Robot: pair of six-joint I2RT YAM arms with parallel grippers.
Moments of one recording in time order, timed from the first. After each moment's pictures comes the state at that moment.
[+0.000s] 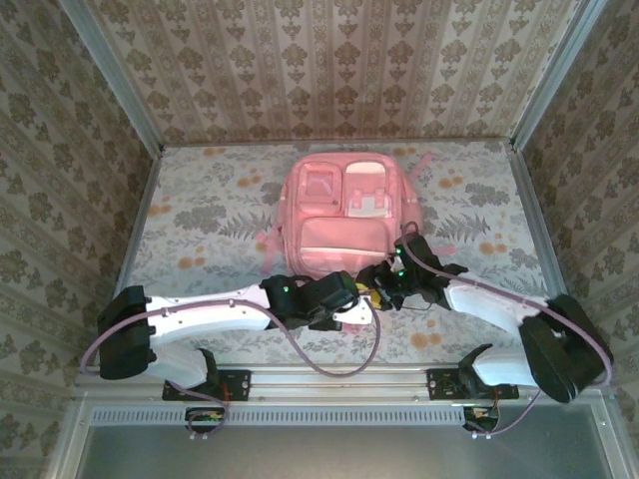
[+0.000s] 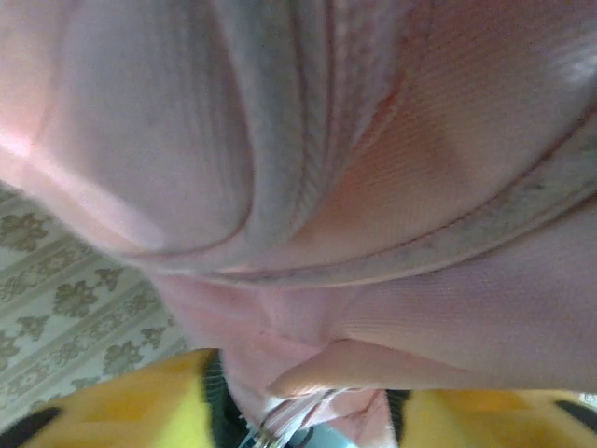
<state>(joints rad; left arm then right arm) -1.31 1.39 0.98 -0.61 -0.25 0.53 0.54 1.32 0.56 -0.13 -0.56 1.34</state>
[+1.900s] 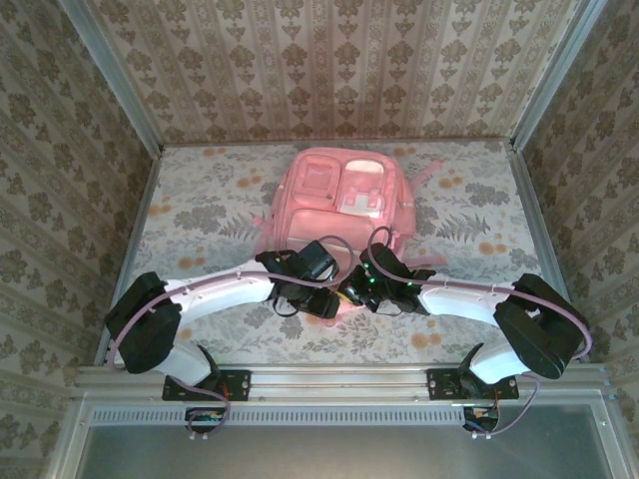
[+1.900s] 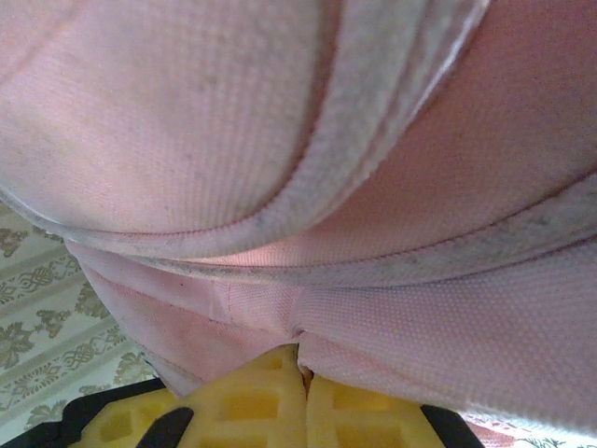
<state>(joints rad) -1.00 1.50 0.93 -0.65 0.20 -0.54 0.77 1.44 0.62 0.03 -0.26 1.40</state>
